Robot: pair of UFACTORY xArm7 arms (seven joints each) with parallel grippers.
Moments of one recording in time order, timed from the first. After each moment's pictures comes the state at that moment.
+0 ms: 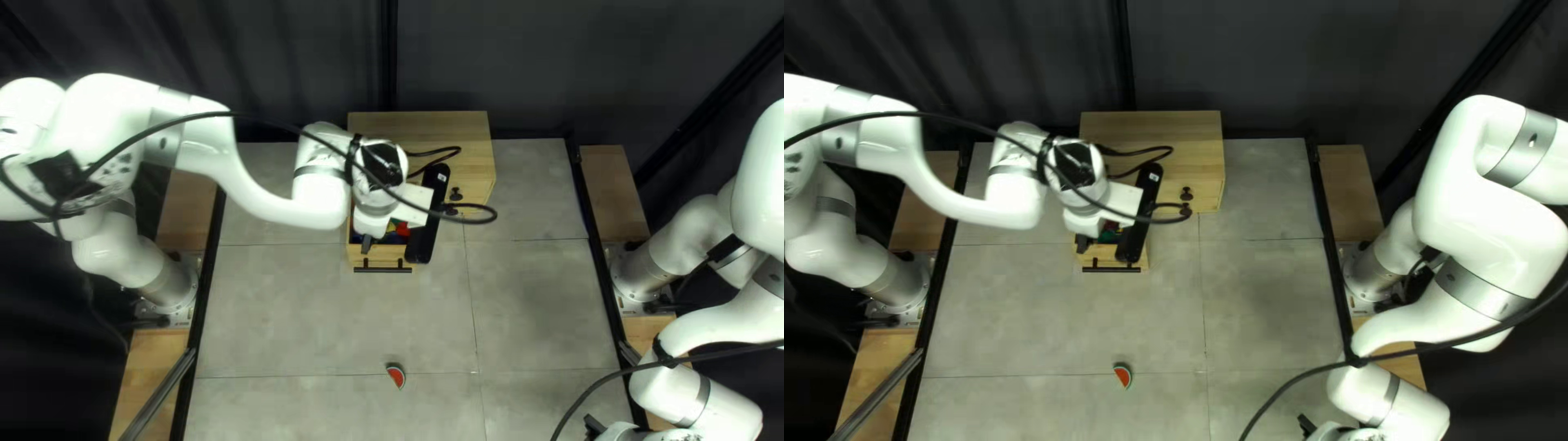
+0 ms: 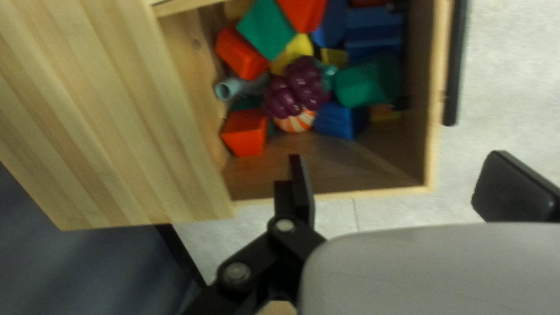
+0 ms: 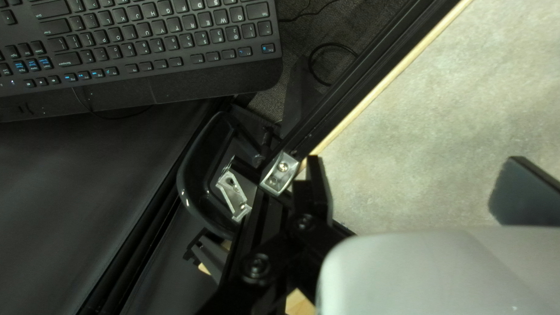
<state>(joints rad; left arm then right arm) 0.18 0.02 -0.37 1.13 0.22 1.18 0.07 0.59 0.04 0.45 0.79 0.11 0.80 0.31</state>
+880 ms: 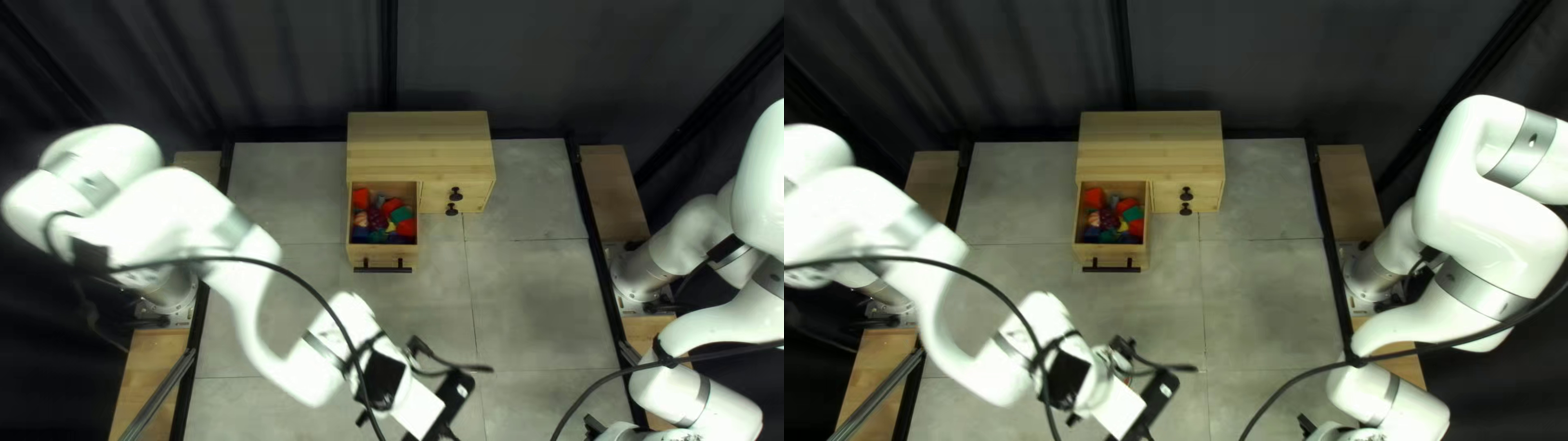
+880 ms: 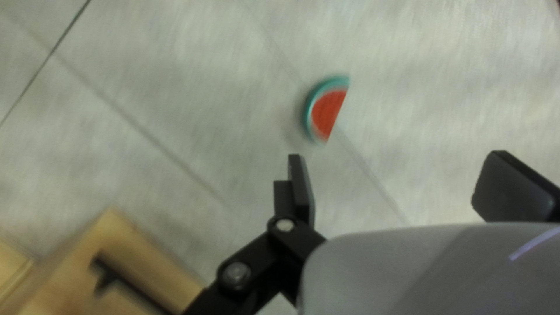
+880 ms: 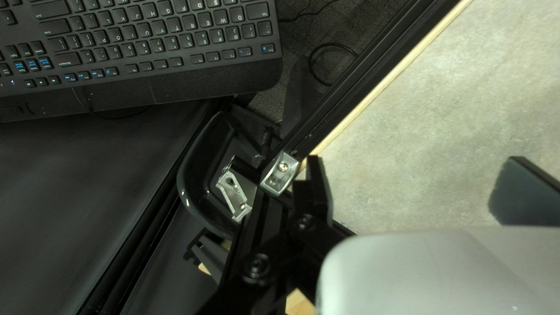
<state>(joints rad) -0.10 0.54 -0.47 1.39 0.38 0.91 -0.03 0.59 0.04 0.45 0.79 0.11 0.80 0.31</state>
